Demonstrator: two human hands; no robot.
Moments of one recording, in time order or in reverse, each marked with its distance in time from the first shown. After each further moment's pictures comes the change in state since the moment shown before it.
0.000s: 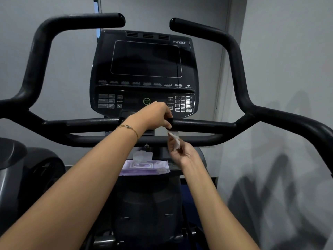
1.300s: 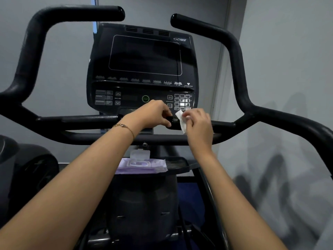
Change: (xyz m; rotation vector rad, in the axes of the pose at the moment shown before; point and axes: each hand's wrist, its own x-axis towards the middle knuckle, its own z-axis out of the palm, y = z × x) left_hand -0.001 -0.007 0.002 -0.110 0.024 0.034; right_hand -0.027 -0.029 0.023 -1.879 0.078 -1.484
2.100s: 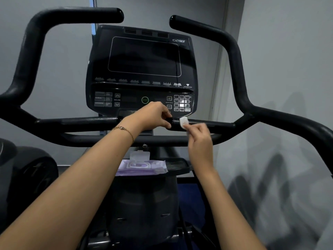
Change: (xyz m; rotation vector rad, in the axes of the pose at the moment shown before) left_hand 0.000 -0.003 0.002 -0.052 0.009 -0.011; right_hand -0.031 0.015 0.002 -0.001 0.039 -0.106
